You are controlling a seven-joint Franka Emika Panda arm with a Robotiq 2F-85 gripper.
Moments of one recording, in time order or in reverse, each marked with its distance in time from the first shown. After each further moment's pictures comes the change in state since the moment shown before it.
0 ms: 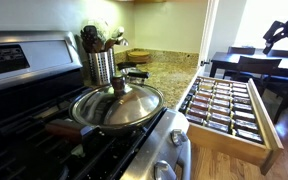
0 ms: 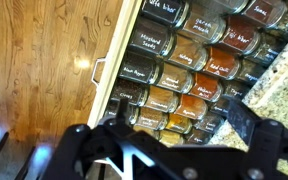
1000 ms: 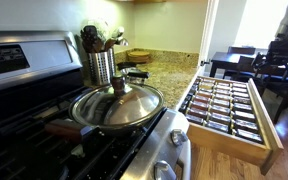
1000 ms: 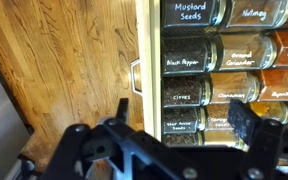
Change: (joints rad) arm -0.103 0.431 -0.012 0.101 -0.233 0.247 0.488
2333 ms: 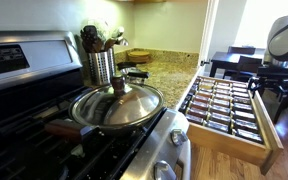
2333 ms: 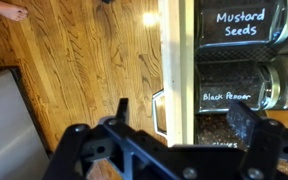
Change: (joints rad) arm 0.146 0.320 -0.183 0.116 0.023 0.020 0.008
